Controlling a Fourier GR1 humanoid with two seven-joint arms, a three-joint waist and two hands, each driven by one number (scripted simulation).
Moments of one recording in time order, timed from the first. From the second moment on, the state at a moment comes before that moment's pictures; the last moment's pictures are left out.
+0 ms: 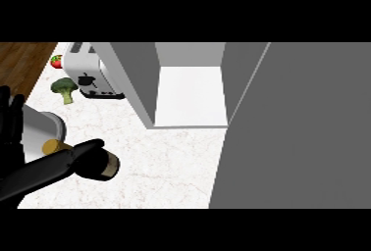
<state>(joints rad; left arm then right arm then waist) -0.12 0.02 0.00 -2.22 -0.32 0.39 0.64 -0.01 -0.12 0.54 -2.51 0.09 -0.31 0.60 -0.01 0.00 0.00</state>
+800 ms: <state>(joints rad) 0.16 0.00 0.03 -2.05 -0.14 0.42 0.24 -0.06 -0.20 0.57 -2.51 0.10 -0.40 0.63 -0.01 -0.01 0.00</state>
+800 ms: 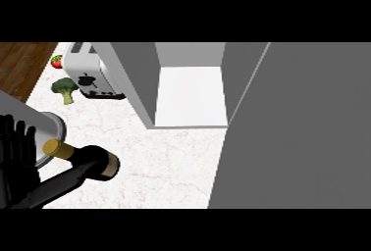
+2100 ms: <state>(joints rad) 0.22 0.02 0.20 -1.53 0.12 0.27 -0.27 -0.13 -0.28 0.64 -2.50 0.12 -0.52 0.66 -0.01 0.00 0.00</state>
